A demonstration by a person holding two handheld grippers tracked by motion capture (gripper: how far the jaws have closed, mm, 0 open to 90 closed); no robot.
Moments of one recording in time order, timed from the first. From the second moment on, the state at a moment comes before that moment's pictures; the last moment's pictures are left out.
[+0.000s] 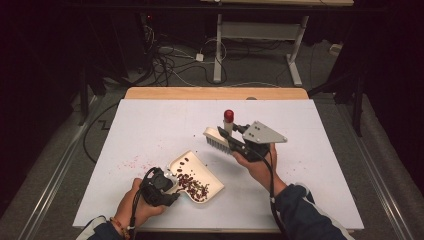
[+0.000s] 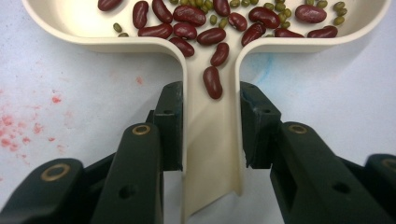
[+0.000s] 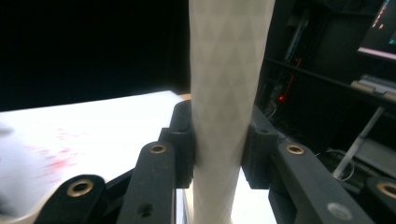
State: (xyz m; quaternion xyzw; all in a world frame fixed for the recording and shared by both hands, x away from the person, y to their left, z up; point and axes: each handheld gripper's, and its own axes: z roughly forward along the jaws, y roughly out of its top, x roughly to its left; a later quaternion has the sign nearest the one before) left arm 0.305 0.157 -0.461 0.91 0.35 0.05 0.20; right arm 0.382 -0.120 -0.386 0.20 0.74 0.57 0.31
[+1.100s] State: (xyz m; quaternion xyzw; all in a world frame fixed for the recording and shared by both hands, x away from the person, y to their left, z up) left arm 0.309 0.162 -0.462 0.91 0.36 0.05 0.20; right arm 0.411 -0.095 -0.408 0.10 0.80 0.55 0.21
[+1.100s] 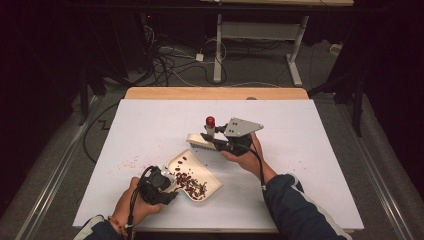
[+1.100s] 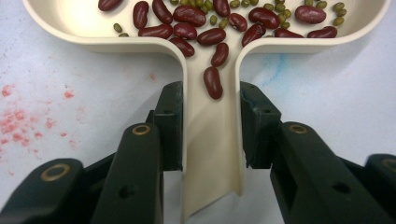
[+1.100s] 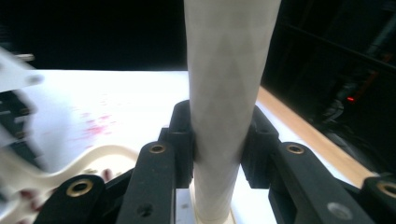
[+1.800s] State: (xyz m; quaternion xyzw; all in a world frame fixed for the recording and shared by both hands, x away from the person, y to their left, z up) left arm 0.309 0.160 -0.461 0.91 0.36 0.05 0.19; right arm 0.344 -0.106 -0.396 0.11 0.77 0.59 0.22
